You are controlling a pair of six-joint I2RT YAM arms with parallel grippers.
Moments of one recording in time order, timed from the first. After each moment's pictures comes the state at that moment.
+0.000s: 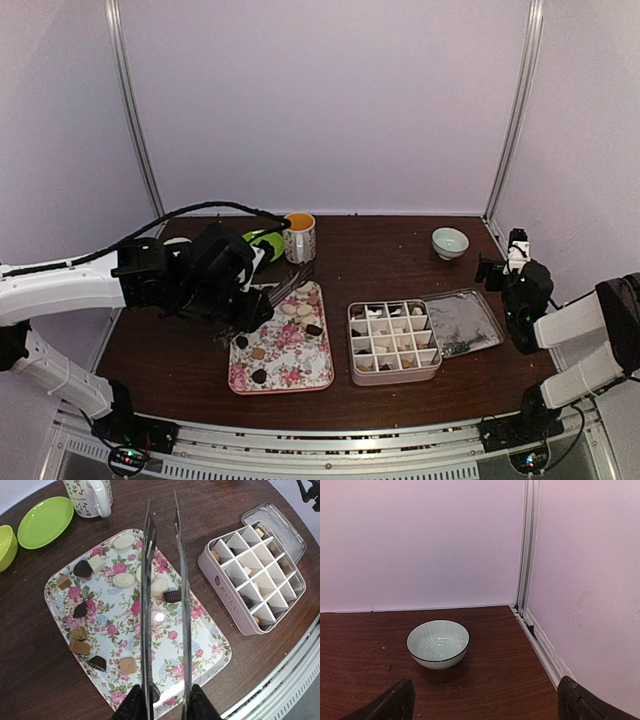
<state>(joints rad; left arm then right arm) -1.09 1.31 1.12 -0.71 -0.24 -0.53 0.10 1.36 0.23 1.10 0.27 0.00</state>
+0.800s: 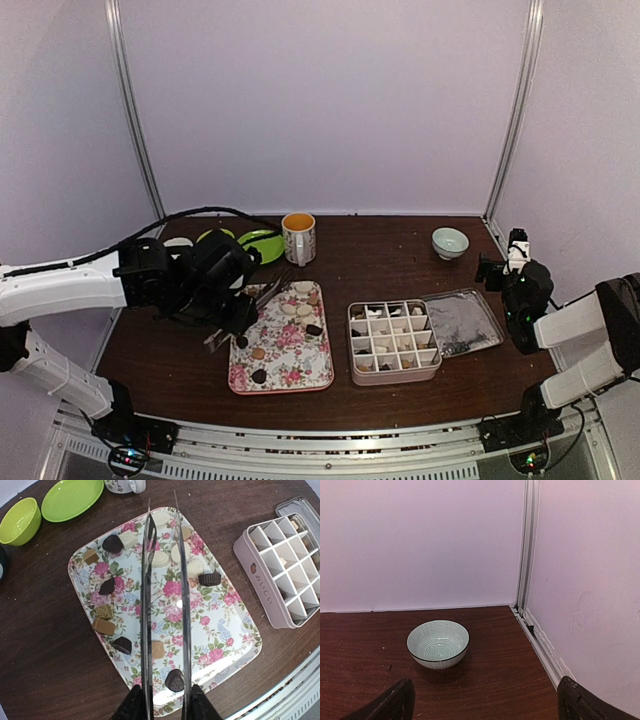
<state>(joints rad) -1.07 1.30 1.11 -0.82 -0.30 -0.58 0.10 1.36 0.23 1.10 0.27 0.00</state>
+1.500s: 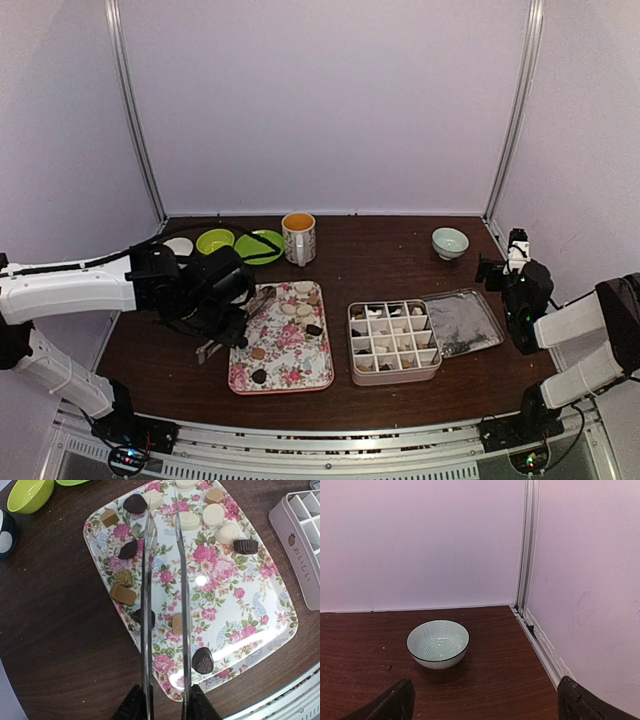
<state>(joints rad) -1.06 1.34 1.07 -0.94 -0.32 -0.62 0.10 1.36 0.23 1.10 0.27 0.00</state>
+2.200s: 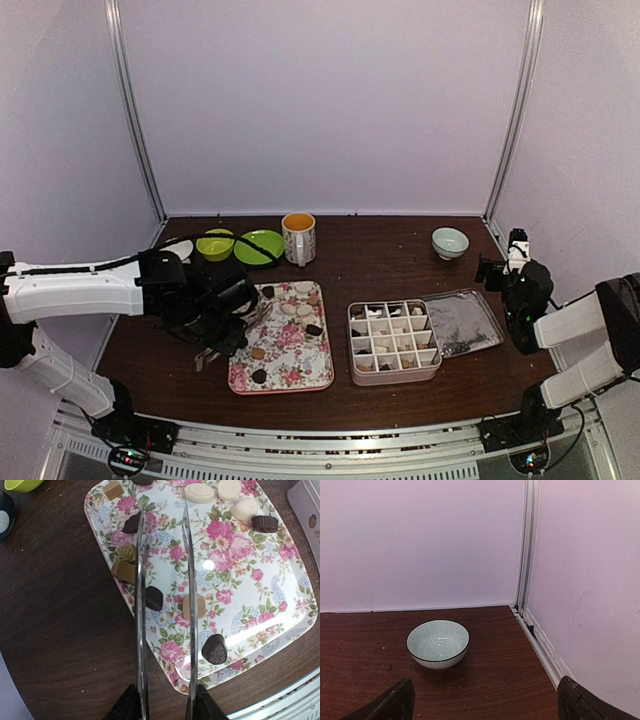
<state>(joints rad) -1.06 1.36 1.04 -0.96 -0.30 -0.65 0.10 1.36 0.23 1.10 0.27 0.00</state>
